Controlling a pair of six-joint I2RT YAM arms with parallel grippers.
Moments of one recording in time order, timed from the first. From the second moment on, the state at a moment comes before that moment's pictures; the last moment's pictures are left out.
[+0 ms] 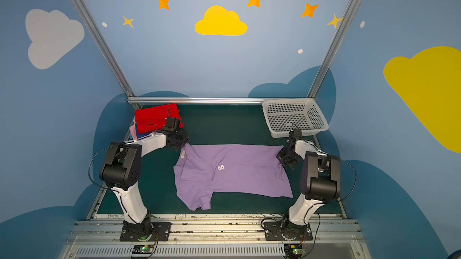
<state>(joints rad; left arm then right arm) -0.18 1.93 1.21 -0.29 0.08 -0.99 -0.10 1.72 1.00 -0.69 -0.14 0.61</state>
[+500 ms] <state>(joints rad) -0.08 1.97 1.26 -0.43 0.00 -0.99 -0.18 1.66 1.00 -0.68 -0.18 0.60</state>
